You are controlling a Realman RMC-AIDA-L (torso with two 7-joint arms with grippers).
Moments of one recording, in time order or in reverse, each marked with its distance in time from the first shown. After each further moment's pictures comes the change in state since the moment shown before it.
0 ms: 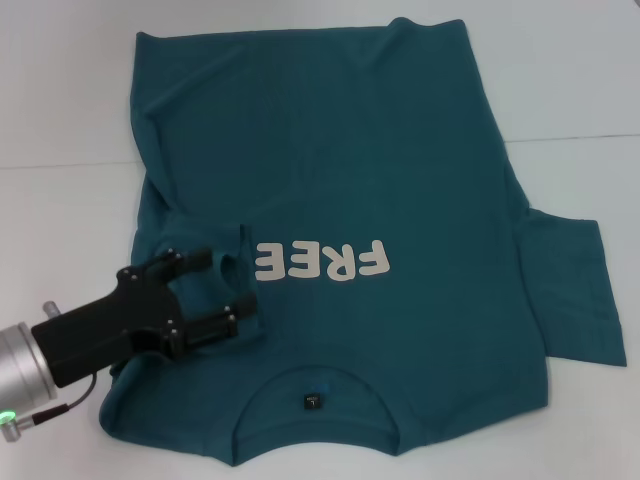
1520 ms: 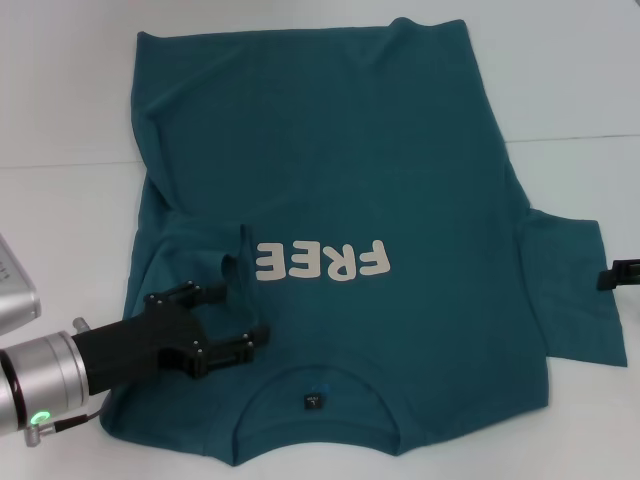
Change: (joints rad) left arm -0.064 -0.010 0.000 0.052 0.156 -0.141 -0.047; right arm 0.149 0.015 -0.151 0.255 -0.258 0.356 0.207
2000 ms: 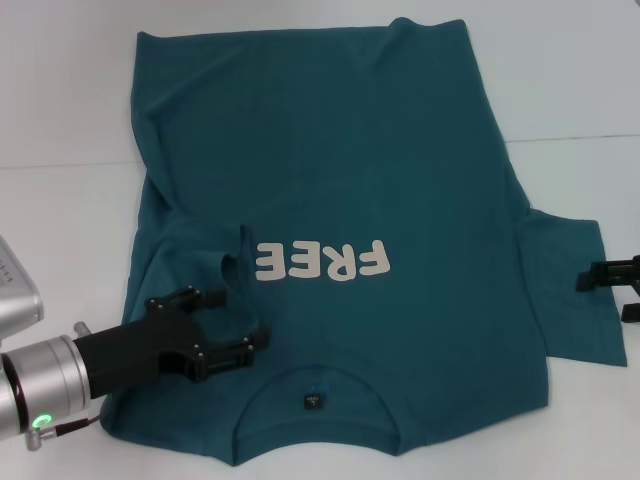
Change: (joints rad) left arm -0.001 0.000 0.002 0.013 0.002 -0.012 0.000; right arm 0.025 0.016 0.001 0.050 -0.002 0.049 -0.018
